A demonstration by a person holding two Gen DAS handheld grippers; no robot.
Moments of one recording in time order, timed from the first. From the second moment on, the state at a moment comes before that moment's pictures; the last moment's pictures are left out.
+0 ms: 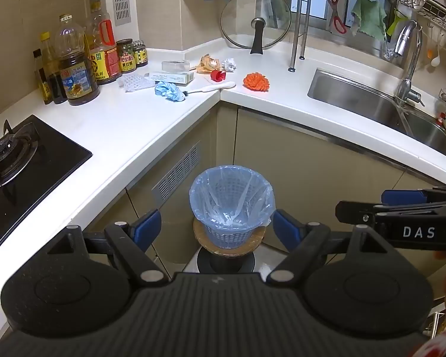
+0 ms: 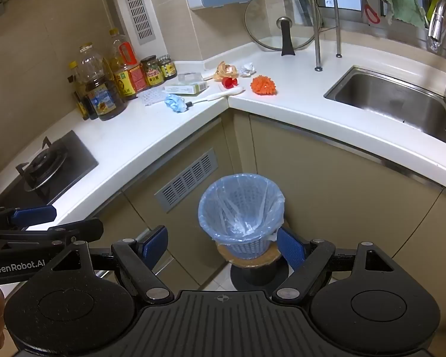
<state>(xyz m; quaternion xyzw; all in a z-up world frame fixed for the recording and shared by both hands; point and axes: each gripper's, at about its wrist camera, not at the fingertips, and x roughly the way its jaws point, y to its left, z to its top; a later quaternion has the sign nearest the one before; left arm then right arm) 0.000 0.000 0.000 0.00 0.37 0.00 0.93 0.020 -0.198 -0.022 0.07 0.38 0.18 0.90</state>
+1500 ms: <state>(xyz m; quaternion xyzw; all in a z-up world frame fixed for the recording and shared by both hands) 0.004 -0.001 -0.003 0.00 0.37 0.00 0.93 0.027 -0.200 -0.023 0.07 0.38 0.18 0.90</state>
